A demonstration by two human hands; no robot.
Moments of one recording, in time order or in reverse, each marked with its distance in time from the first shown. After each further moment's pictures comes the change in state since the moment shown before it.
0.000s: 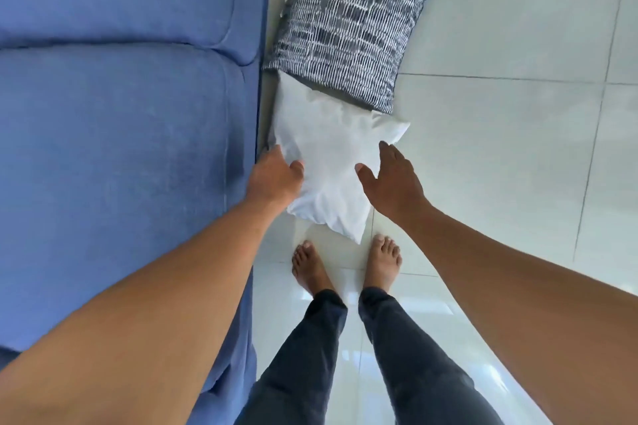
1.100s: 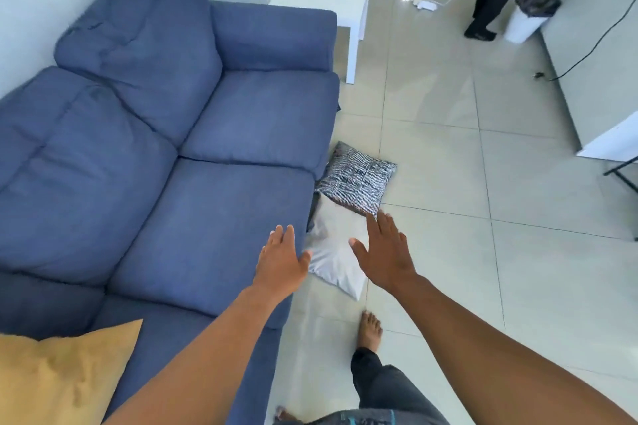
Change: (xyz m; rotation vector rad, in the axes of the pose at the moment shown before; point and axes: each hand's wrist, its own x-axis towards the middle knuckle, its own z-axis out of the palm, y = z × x) left_hand -0.449 -0.134 -0.161 0.032 0.260 0.388; right_hand -0.458 -0.102 -0.093 -0.326 0.326 -0.383
